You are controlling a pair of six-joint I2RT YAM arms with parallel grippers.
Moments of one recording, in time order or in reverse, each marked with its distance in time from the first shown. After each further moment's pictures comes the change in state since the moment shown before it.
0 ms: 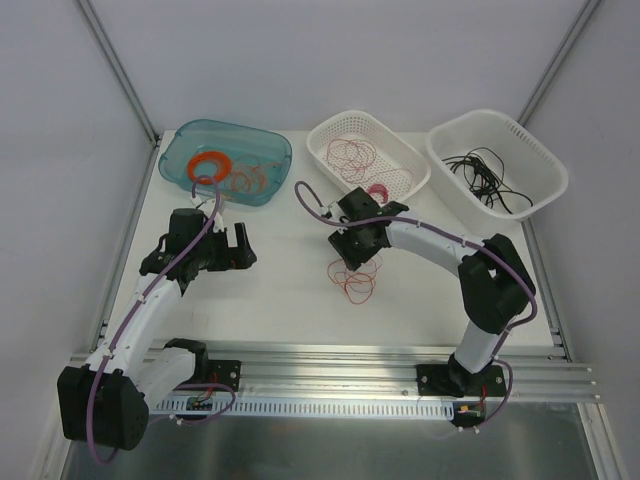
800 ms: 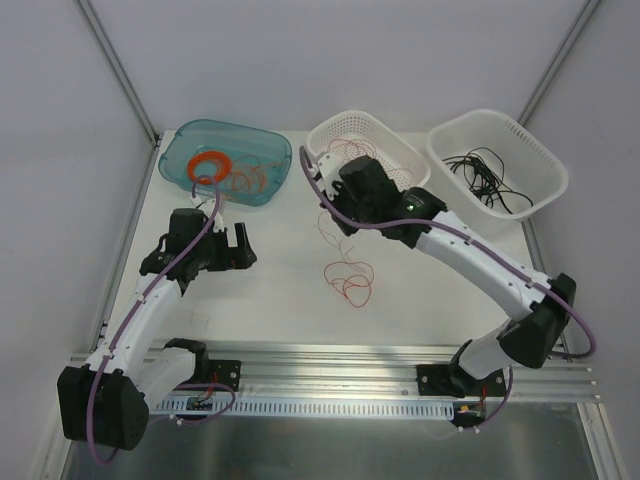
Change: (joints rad) left arm 0.000 0.000 0.000 0.001 0.001 0.000; right arm 0.149 -0.201 0.251 -0.052 0.146 -0.026
